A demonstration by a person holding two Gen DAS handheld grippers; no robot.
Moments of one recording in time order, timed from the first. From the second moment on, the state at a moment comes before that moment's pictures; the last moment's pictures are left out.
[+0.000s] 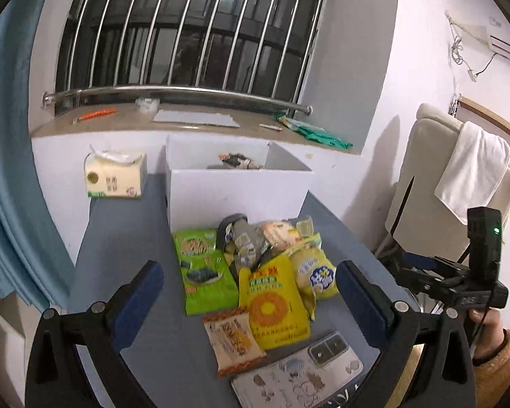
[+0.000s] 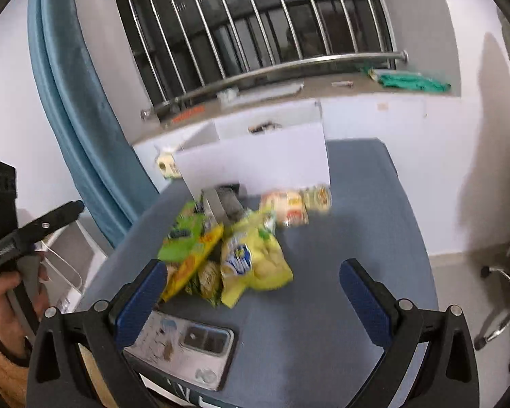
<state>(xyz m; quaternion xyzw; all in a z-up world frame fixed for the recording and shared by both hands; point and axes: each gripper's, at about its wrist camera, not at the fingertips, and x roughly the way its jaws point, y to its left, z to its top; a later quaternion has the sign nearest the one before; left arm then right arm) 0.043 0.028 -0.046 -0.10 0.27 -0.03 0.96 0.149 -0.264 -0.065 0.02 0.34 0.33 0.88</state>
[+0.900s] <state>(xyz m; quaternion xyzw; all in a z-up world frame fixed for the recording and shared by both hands) 0.052 0.008 -0.093 -0.12 0.34 -0.07 0.93 0.249 -0.207 -0.163 0.12 0.46 0.39 0.79</state>
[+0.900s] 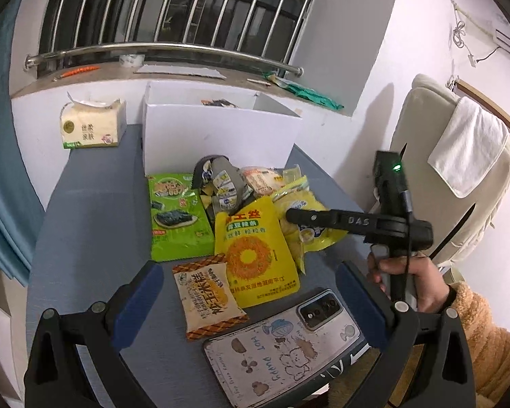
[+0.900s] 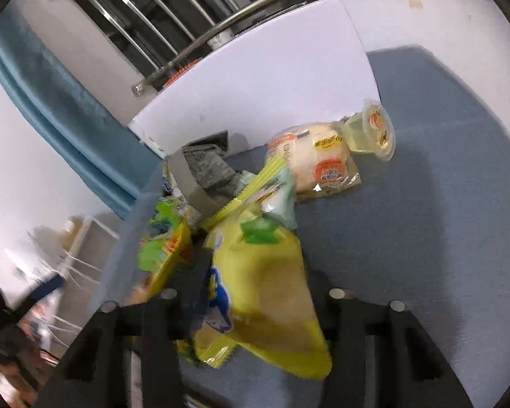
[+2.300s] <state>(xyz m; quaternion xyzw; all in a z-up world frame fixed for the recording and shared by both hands) 0.135 0.031 -0.090 -0.16 0.37 -0.08 0.91 0.174 -0.276 -0.084 0.08 0.35 0.32 0.88</state>
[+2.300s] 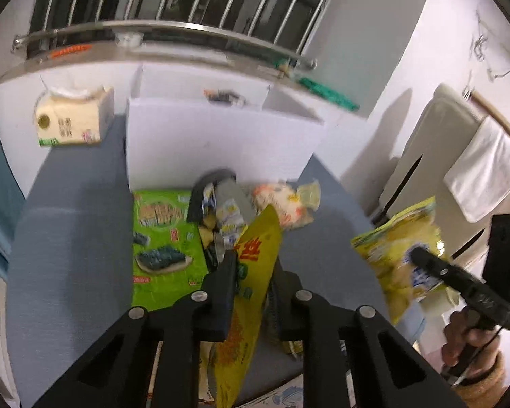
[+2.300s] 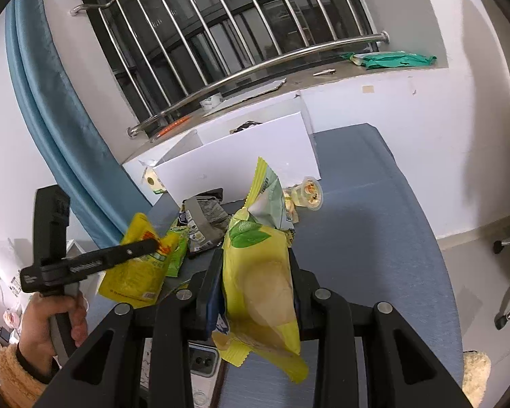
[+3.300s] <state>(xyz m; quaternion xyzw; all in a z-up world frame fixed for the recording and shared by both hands) 0.333 0.109 0.018 -0.13 0.30 -0.05 0.94 0.400 -0.155 0.023 0.04 0.33 0.33 0.88</state>
